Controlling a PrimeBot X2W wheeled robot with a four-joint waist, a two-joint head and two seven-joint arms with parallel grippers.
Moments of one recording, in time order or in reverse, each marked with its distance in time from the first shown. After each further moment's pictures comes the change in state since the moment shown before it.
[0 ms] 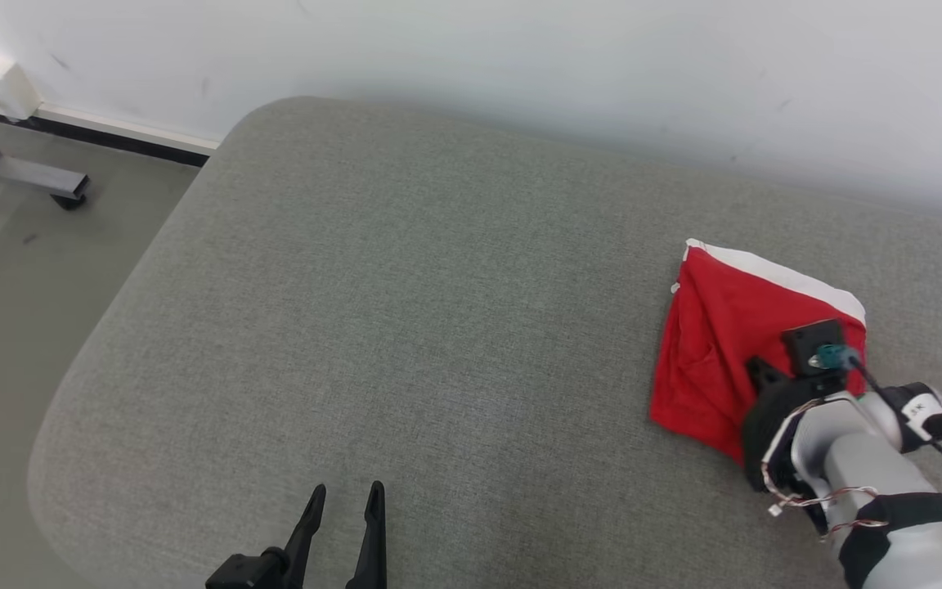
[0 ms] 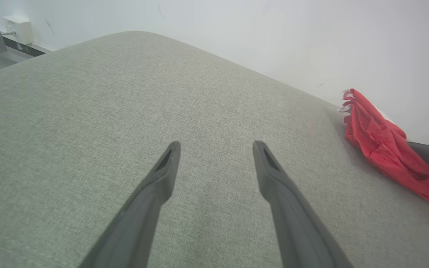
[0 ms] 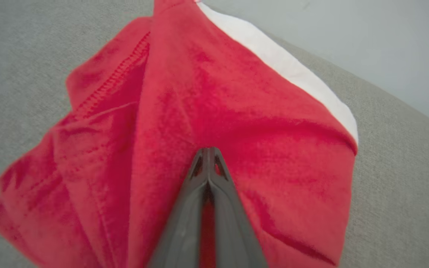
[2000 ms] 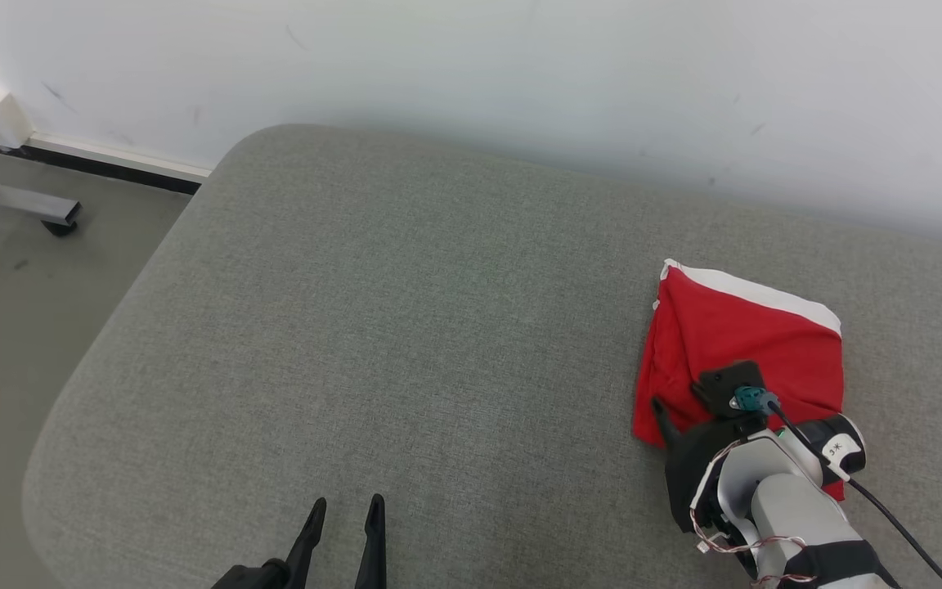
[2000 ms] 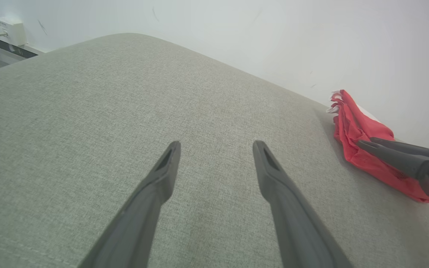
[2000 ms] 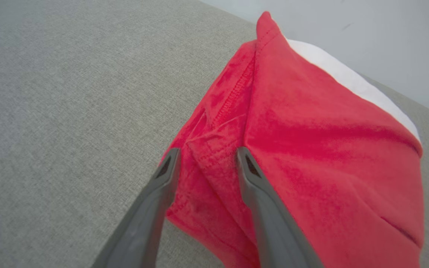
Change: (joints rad) left arm 0.017 0.004 -0.005 0.011 -0.004 0.000 0.000; right arm 0.142 0.157 -0.068 -0.189 -0.131 0.000 0.040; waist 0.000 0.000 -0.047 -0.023
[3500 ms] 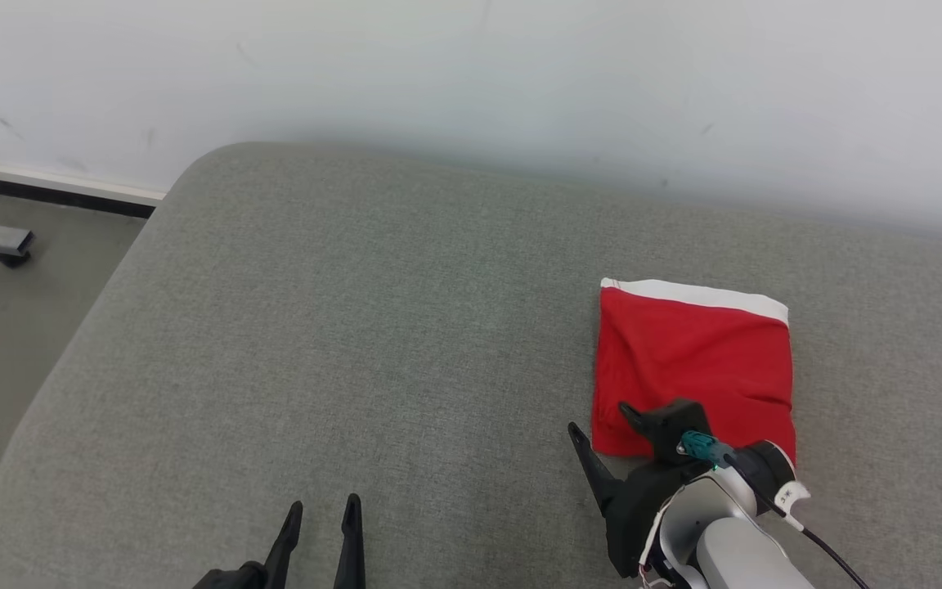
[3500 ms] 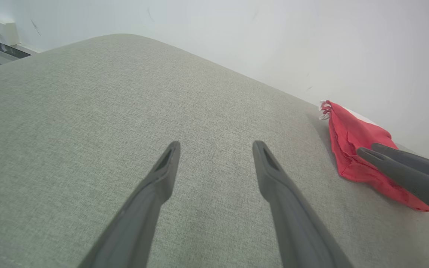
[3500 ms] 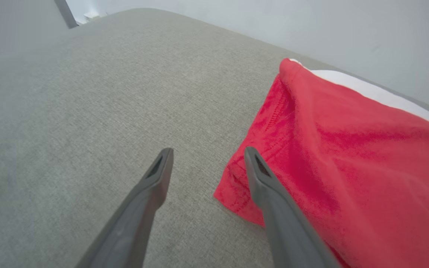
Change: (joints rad) left arm 0.007 0.000 0.030 -0.002 -0.014 0.014 0.000; right arm 0.109 0.048 0.133 -0.170 0.073 0.000 -0.032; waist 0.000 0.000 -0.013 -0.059
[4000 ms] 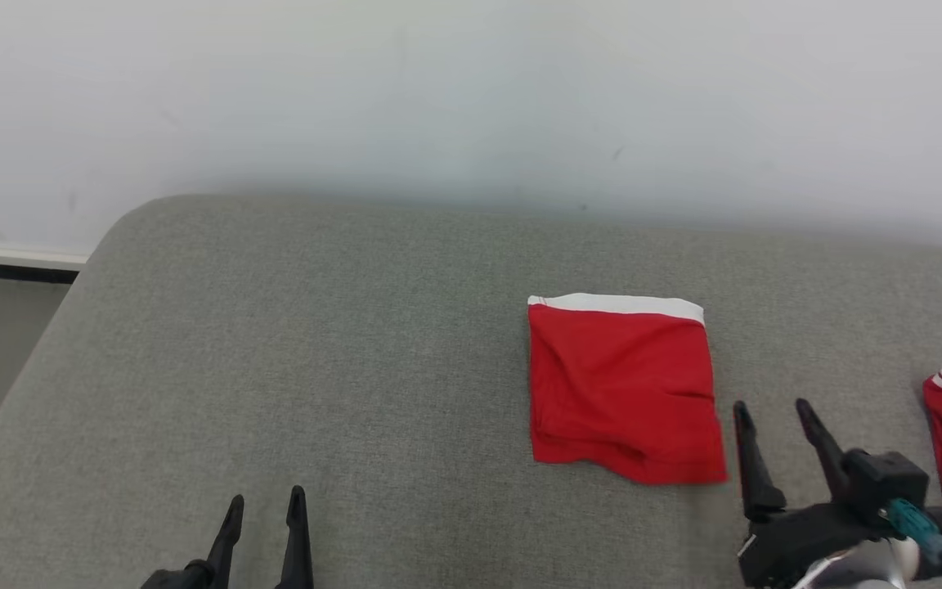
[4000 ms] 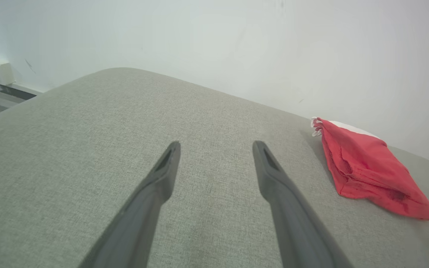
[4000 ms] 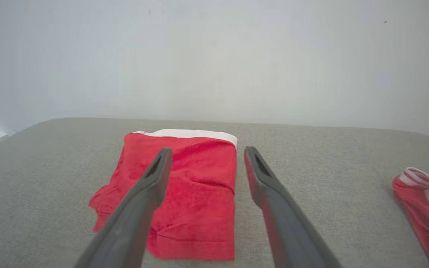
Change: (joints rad) left arm 0.017 0.036 0.100 -0.034 0.052 0.002 0.000; right arm 0.288 -0.001 -0.363 -0.399 0.017 0.000 -0.138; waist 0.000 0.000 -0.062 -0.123
